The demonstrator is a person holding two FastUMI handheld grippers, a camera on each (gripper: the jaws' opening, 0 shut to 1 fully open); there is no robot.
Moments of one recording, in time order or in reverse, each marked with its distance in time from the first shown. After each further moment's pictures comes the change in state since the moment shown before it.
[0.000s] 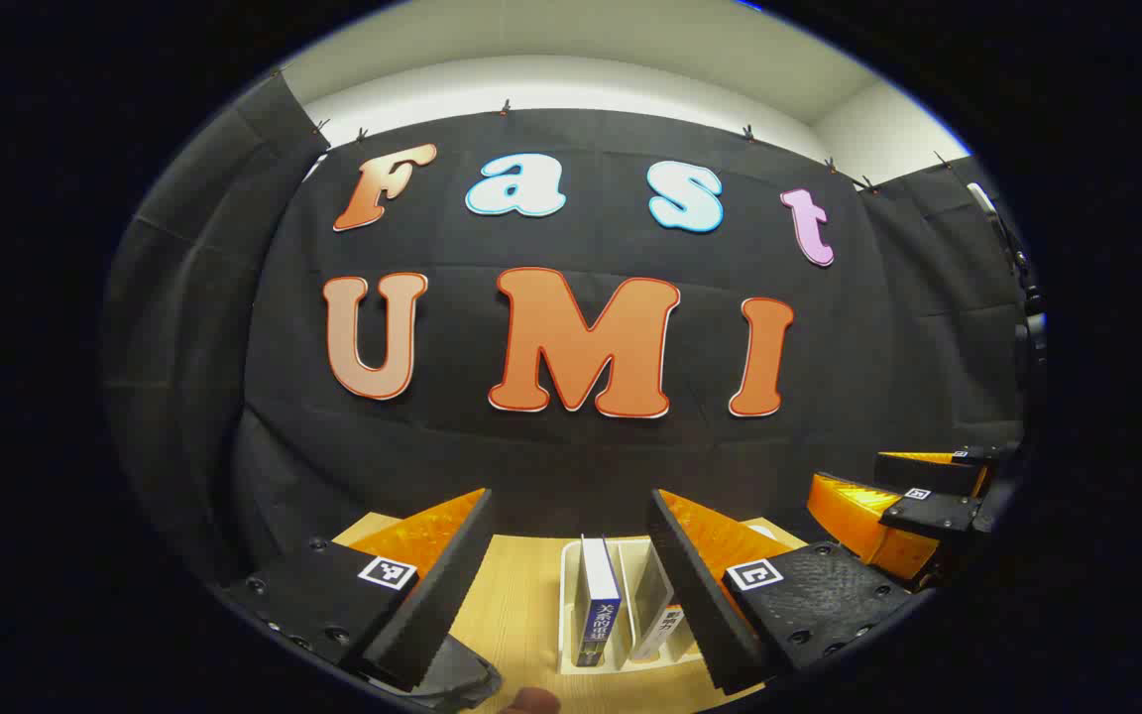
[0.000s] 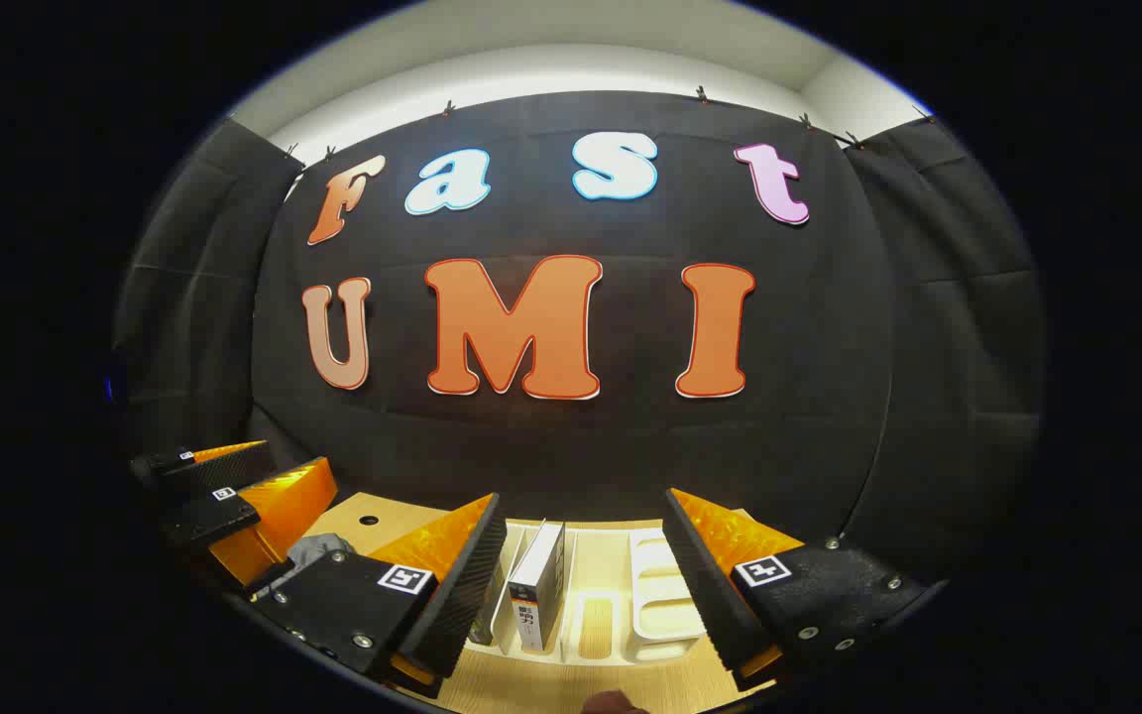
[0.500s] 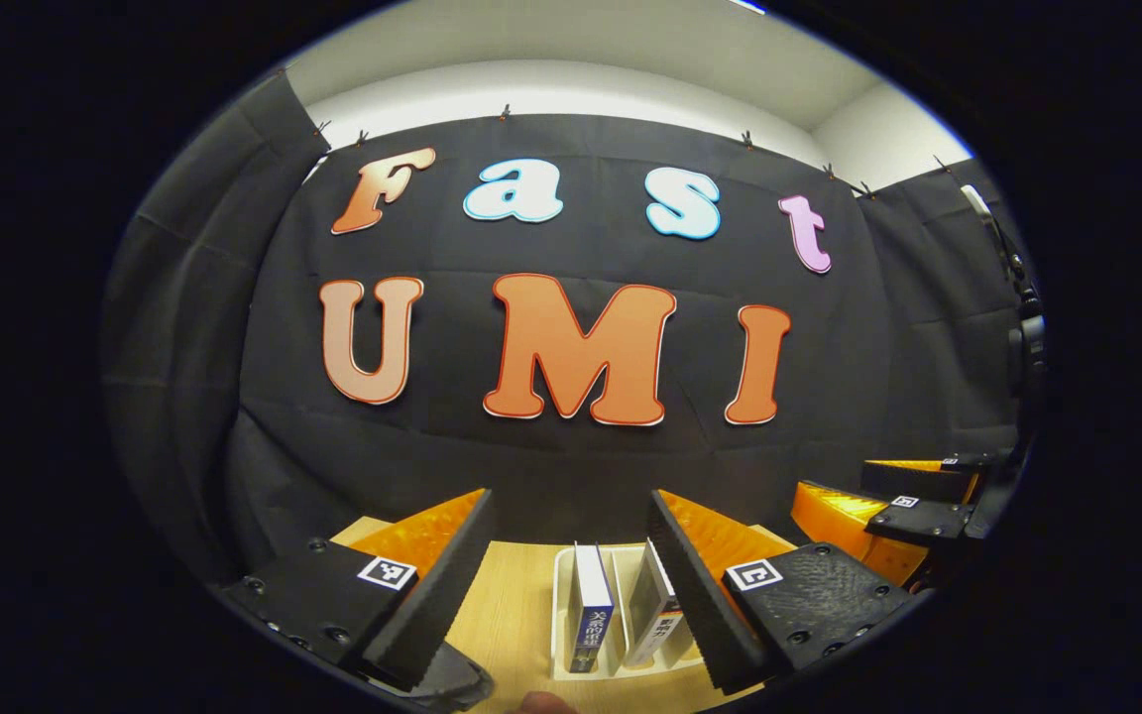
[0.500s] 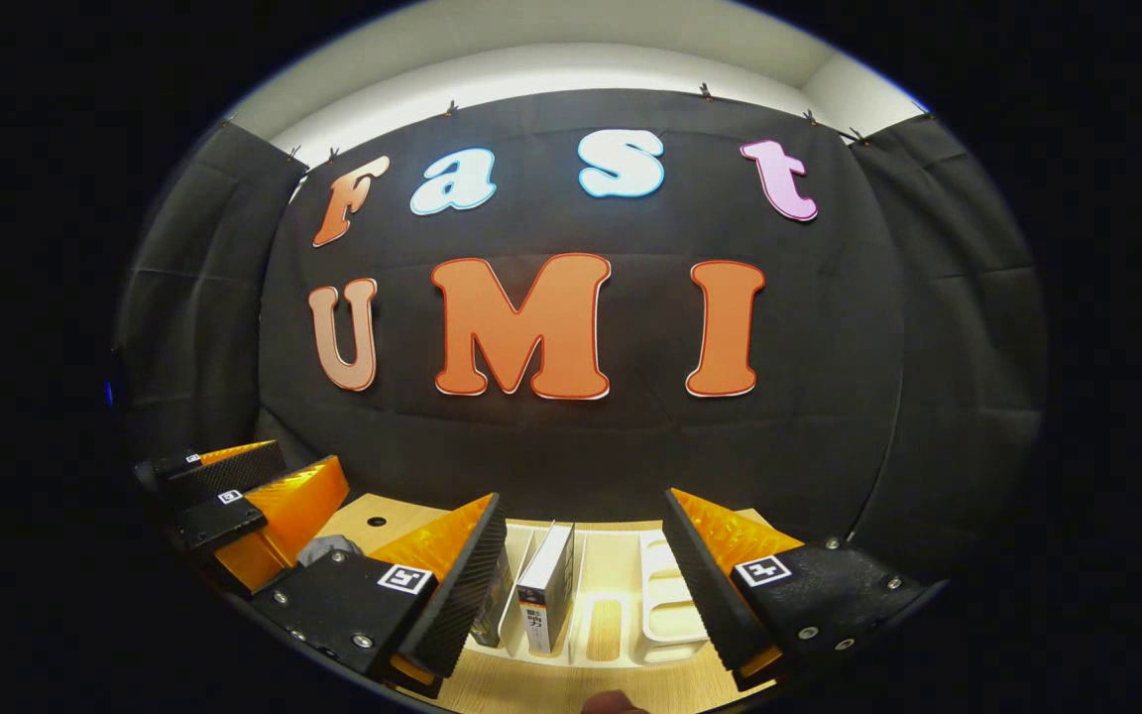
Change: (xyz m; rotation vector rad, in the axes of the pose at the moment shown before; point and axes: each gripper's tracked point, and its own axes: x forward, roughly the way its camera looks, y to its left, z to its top) left arm 0.007 0.006 0.004 0.004 -0.029 0.014; right arm 0.007 0.006 0.002 0.005 -0.004 0.026
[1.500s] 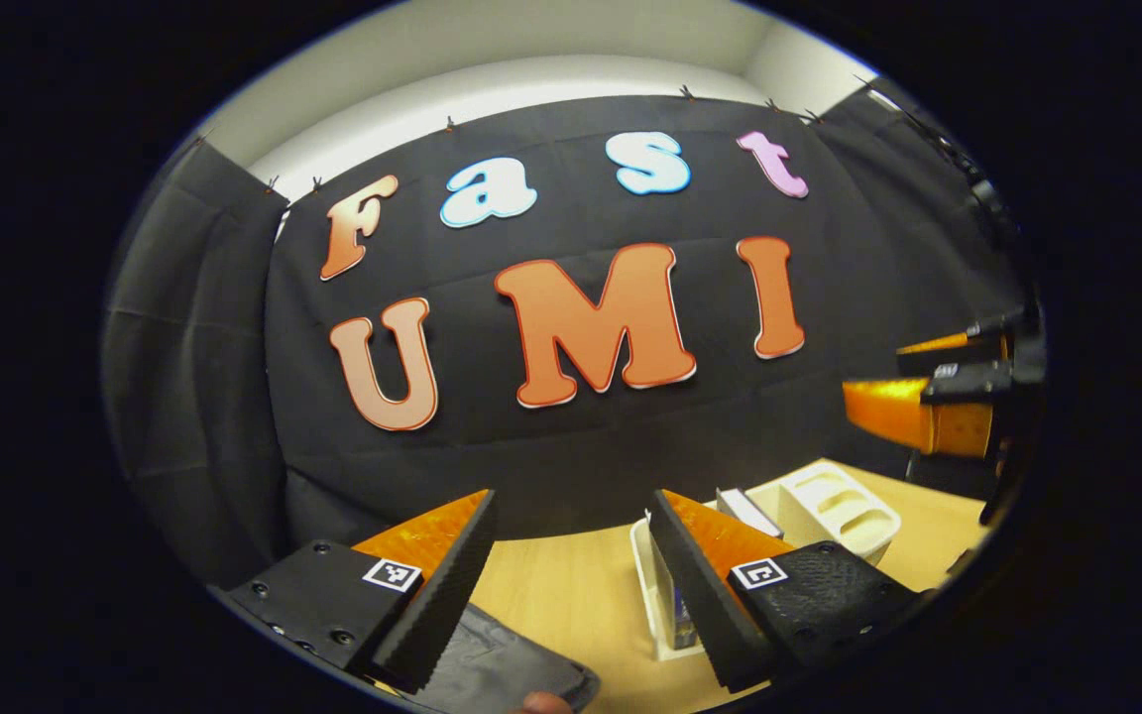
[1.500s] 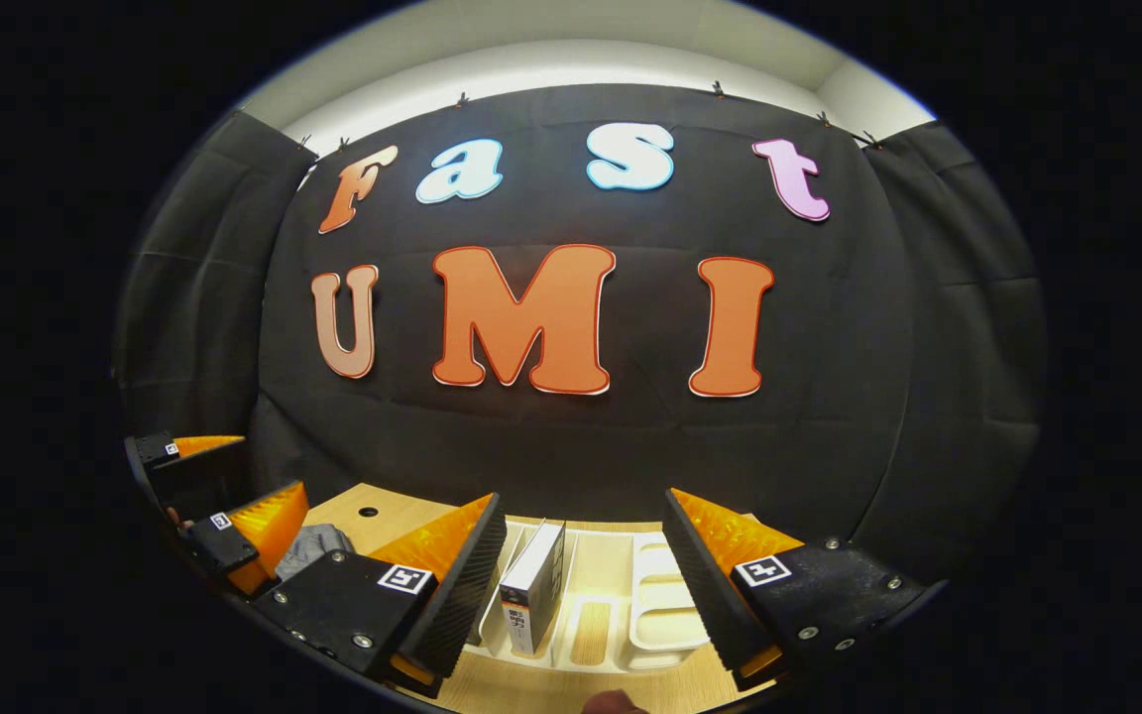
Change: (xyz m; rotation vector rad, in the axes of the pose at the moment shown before) left arm -0.007 0.039 -0.045 0.313 0.069 0.078; right arm 0.018 -0.011 -0.010 -0.041 0.010 0.021
